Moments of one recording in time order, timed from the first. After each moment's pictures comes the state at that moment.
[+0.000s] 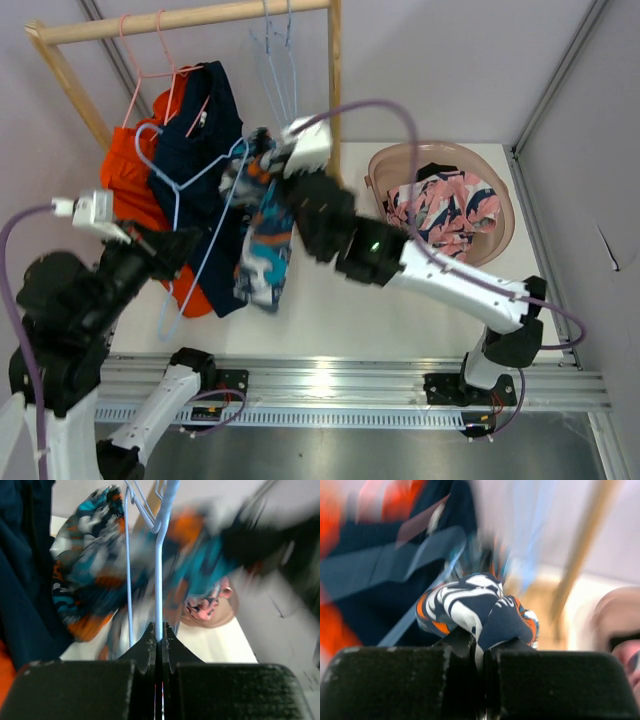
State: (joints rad) left arm -0.22 0.68 1.52 -0.96 0.17 -0.50; right arm 1.29 1.68 1.88 -0.18 0.89 0.07
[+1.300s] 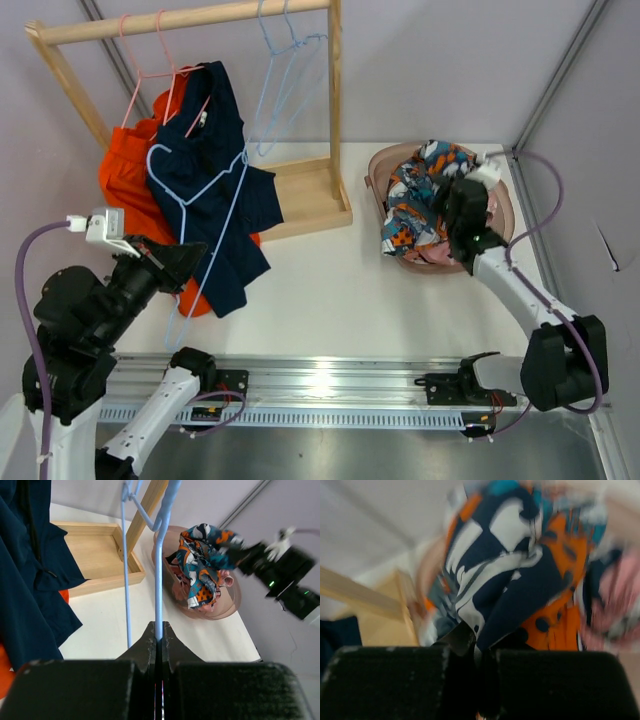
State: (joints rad) left arm -0.29 0.53 1.34 -0.92 0.12 -0.52; right arm 0.26 1.27 0.98 0.07 0.38 0.47
